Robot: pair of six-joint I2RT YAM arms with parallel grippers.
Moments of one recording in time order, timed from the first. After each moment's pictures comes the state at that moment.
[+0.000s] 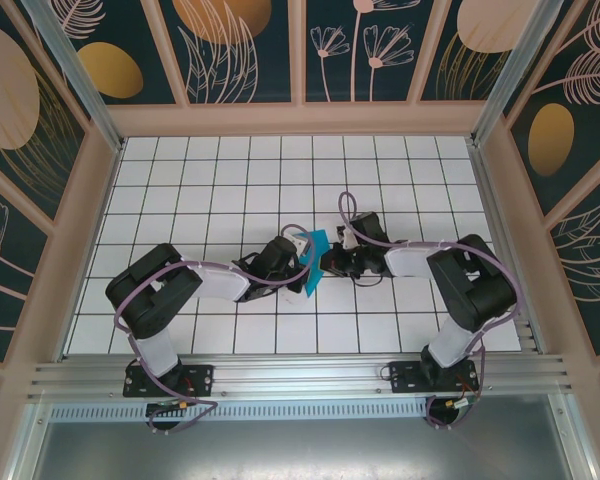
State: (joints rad) left arm -0.84 1.78 0.73 0.26 0.07 -0.44; right arm 0.53 1.69 0.70 0.08 -0.58 0.78
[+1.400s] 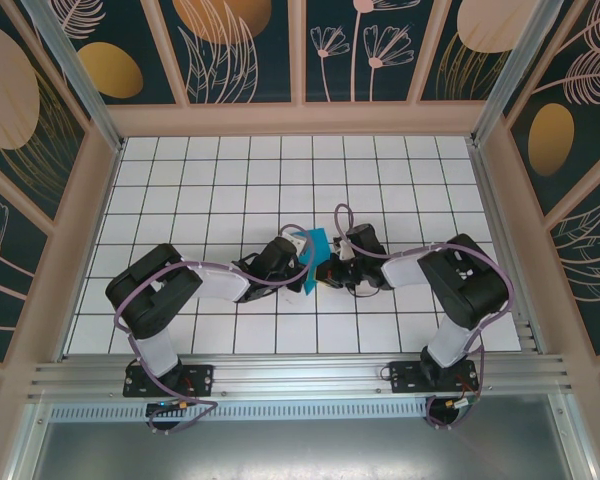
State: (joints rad) left arm -0.84 1.78 0.73 0.27 0.03 -0.45; right arm 0.58 1.71 0.59 0.25 -0.60 0.88
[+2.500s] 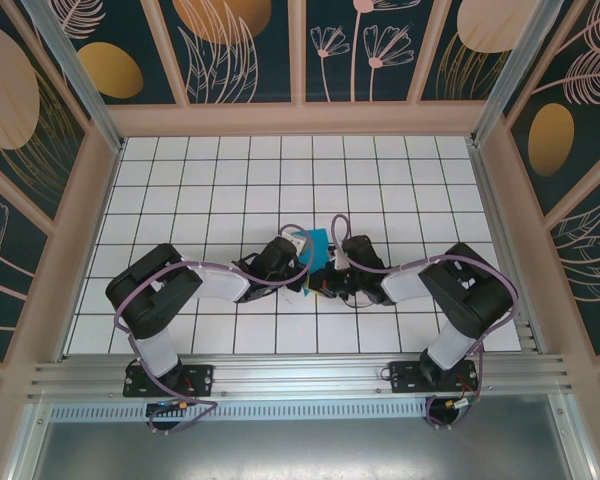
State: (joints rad) left arm -0.84 1.78 0.73 0.27 0.02 -0.45; right arm 0.68 1.65 0.49 0.44 -0.61 1.02
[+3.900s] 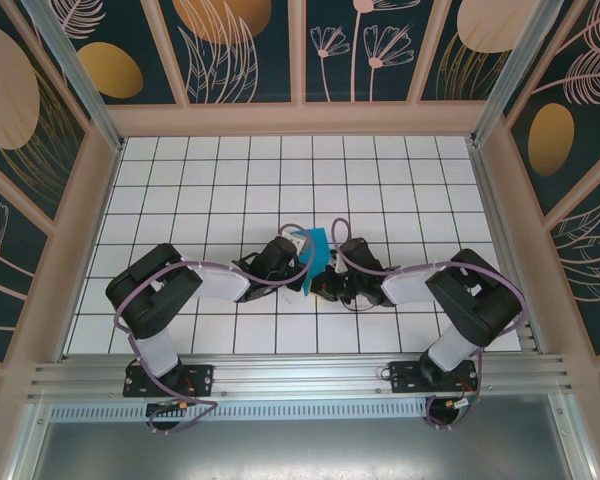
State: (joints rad) left arm -0.84 1.78 0.73 0.26 0.01 -0.45; right arm 0.70 1.58 0.50 0.27 -0.49 1.04
